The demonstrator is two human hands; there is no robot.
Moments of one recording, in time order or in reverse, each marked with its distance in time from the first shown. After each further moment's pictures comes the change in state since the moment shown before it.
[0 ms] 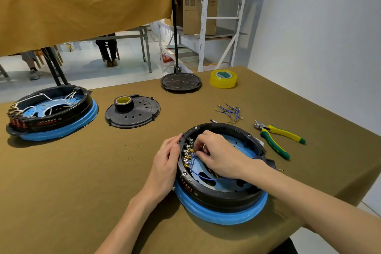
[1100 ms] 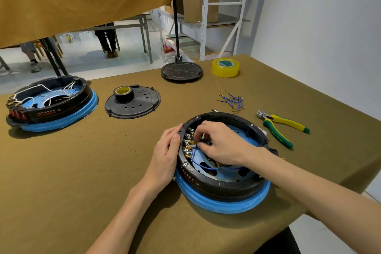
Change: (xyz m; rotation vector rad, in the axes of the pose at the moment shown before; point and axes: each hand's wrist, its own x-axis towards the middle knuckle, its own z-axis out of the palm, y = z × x) left_hand -0.001 0.001 -0.001 -0.002 -0.017 -0.003; right_hand 0.000 -0.001 -0.006 0.056 -0.008 -0.035
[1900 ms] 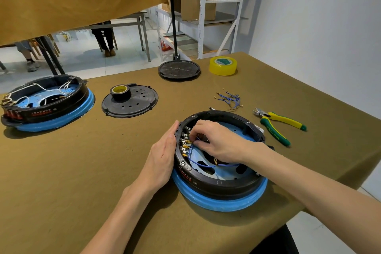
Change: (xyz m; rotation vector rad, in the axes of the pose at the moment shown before) left_hand -0.007 0.006 -0.005 0.122 -0.079 0.004; right_hand 0.002 0.003 -0.004 -0.046 -0.111 -0.038
